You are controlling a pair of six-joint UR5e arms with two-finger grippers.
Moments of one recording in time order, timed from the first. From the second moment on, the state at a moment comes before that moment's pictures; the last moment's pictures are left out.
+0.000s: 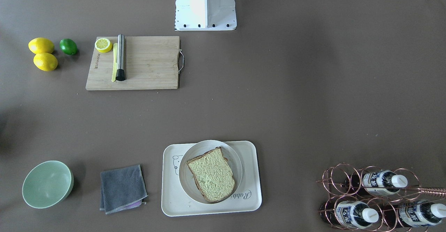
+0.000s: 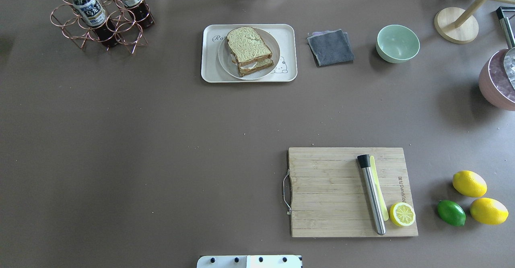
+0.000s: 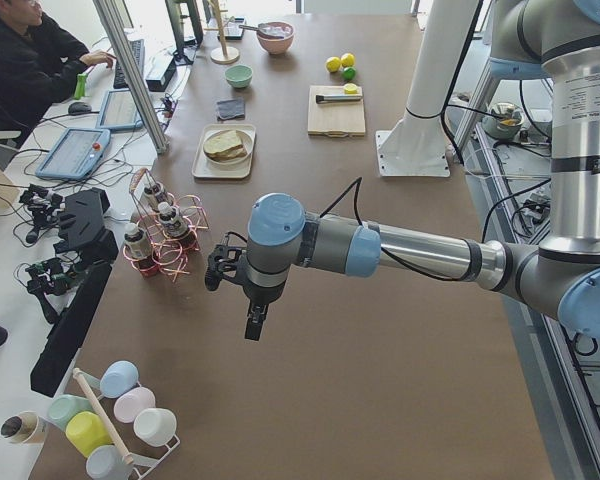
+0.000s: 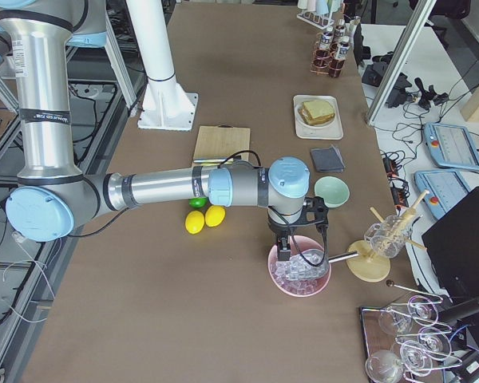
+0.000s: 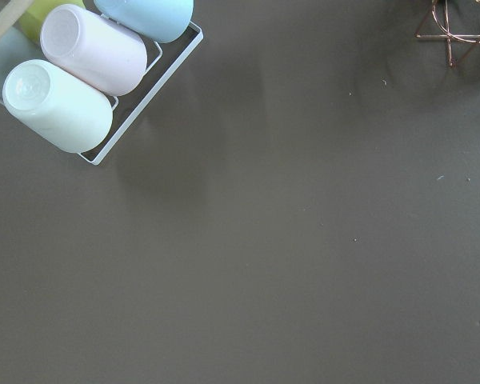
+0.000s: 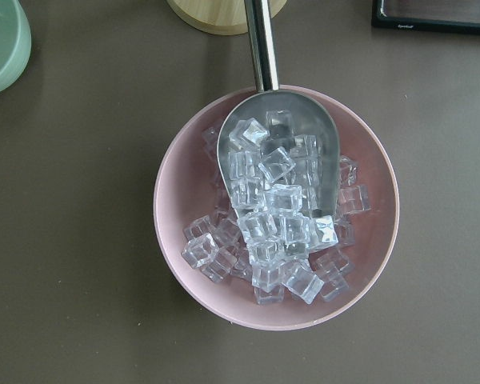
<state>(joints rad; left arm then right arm) -1.67 -1.47 -1.83 -1.60 -2.31 0.03 1.61 -1.55 1.74 -1.68 2.37 -0.05</state>
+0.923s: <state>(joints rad) -1.70 -1.45 -1.78 -1.60 -2.34 0.04 1.61 -1.58 1.80 -1.69 2.37 -0.04</state>
